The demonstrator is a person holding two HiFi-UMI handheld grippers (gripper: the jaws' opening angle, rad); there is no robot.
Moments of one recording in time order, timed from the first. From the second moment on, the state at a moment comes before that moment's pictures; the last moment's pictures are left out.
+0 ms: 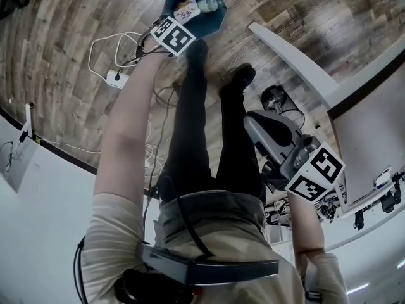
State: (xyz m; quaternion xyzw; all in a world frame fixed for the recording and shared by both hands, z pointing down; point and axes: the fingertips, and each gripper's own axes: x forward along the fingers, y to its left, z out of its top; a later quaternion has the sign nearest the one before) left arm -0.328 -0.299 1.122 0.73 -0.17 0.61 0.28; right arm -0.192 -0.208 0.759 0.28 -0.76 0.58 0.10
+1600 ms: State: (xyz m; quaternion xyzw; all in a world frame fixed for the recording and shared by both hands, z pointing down) left arm -0.192 -0.329 0.553 0.93 -0.20 0.29 0.13; right arm -0.154 -0.203 0.419 0.41 -0.84 0.36 -0.04
